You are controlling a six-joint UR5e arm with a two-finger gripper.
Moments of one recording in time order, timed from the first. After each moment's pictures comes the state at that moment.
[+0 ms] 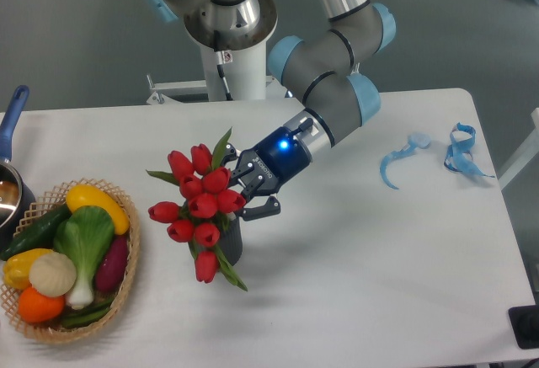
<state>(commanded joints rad) 2.65 -1.91 -1.99 -0.78 0.13 1.45</state>
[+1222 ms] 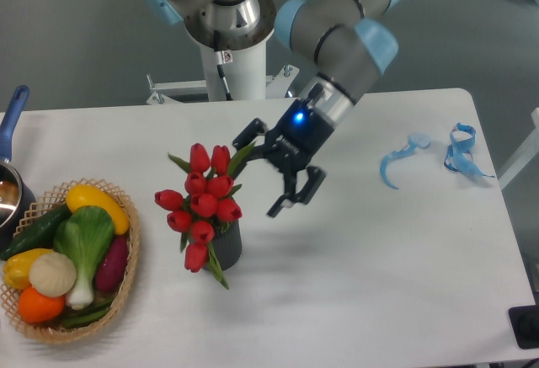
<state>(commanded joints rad) 2.79 -1.66 -1.95 -0.77 0.68 1.46</state>
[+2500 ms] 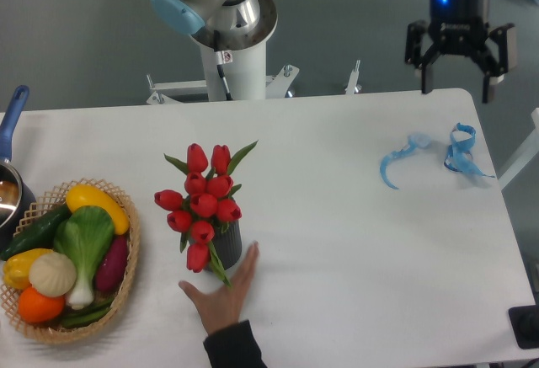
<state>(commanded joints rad) 3.01 -1.58 -1.63 -1.12 1.27 1.93</state>
